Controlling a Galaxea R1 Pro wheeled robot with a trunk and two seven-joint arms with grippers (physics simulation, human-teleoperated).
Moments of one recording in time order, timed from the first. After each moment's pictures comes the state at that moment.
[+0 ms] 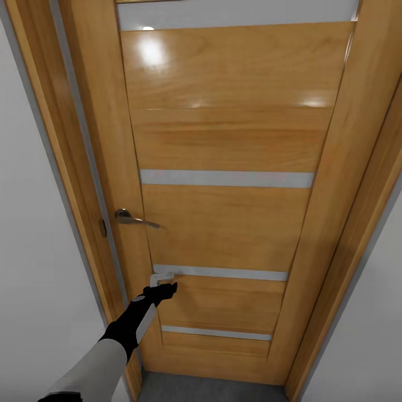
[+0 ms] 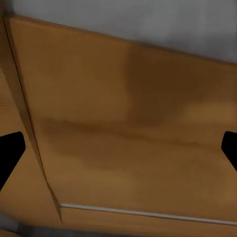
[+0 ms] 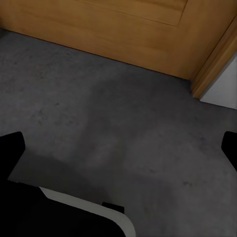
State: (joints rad) left arm -0.70 -0.14 0.04 -0.54 0.07 0.15 0.02; right arm 0.14 -0.09 0.05 -0.05 0.16 -1.05 0.00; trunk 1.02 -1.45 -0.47
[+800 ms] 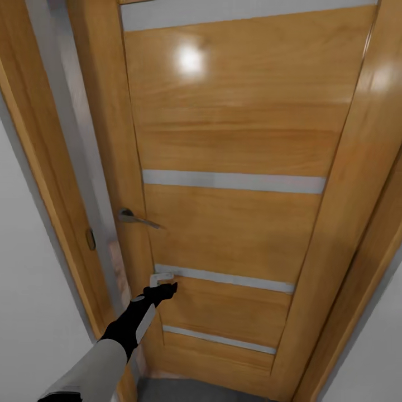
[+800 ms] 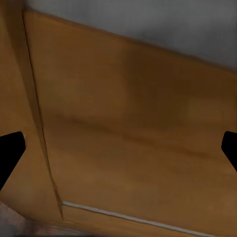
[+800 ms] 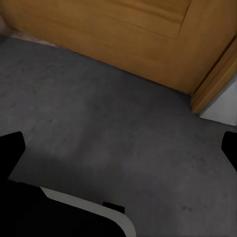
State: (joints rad) left arm -0.70 -0.14 0.04 -0.54 0.08 0.15 0.01; right arm 0.14 -0.09 0.05 -0.05 0.16 -1.05 0.00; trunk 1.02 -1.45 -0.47
